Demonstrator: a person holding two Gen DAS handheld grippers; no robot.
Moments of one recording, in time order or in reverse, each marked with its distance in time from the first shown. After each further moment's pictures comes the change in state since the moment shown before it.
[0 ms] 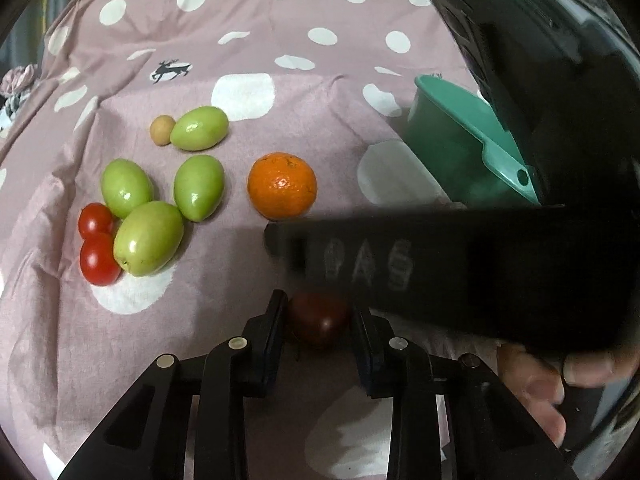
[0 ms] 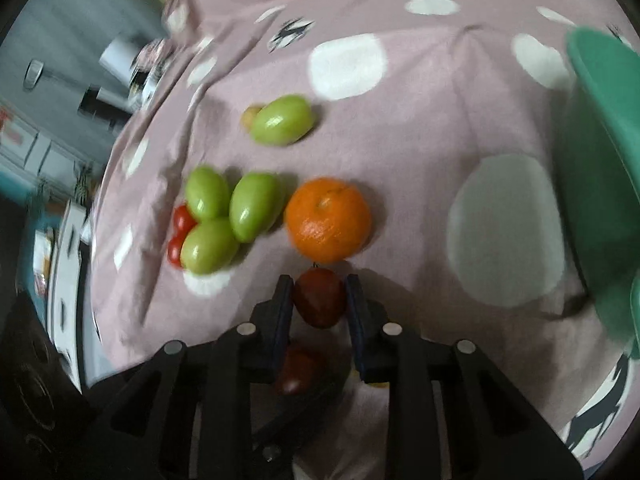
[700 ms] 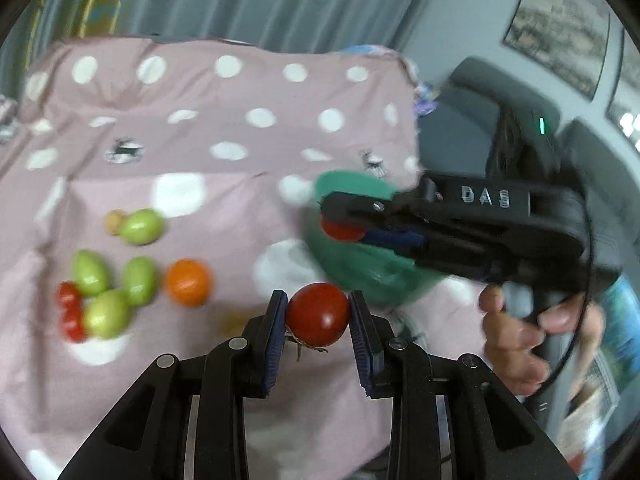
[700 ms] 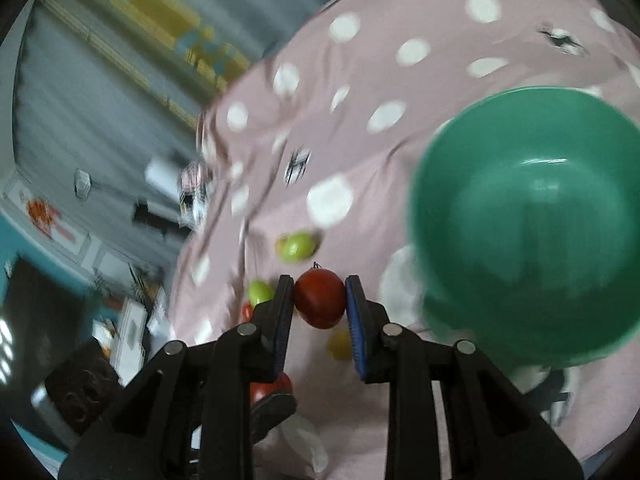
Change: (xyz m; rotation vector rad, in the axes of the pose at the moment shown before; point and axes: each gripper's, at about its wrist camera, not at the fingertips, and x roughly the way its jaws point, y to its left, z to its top) left arm -0.058 -0.045 0.032 0.019 -0.249 -0.238; right arm -0.129 -0.074 -0.009 0.193 -0.358 0.224
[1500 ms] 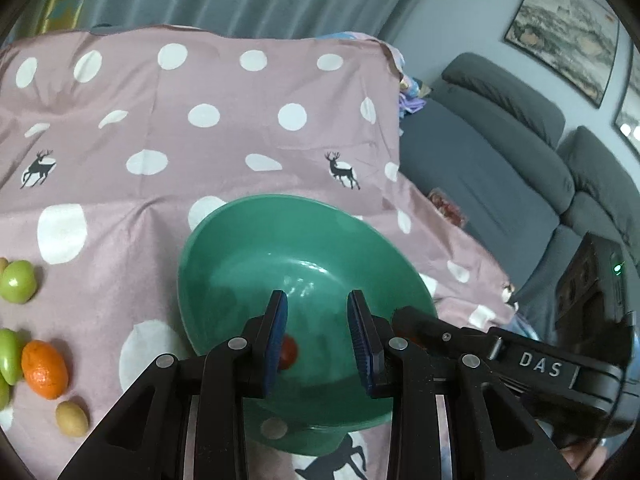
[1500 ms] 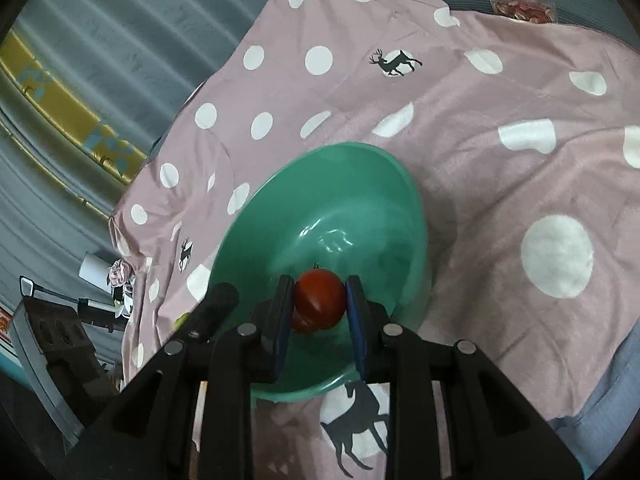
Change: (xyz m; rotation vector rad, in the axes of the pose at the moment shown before) left arm 0.108 -0.062 0.052 -0.012 0.010 -0.029; right arm -0.082 -0.096 0.008 0.235 -0.187 -0.275
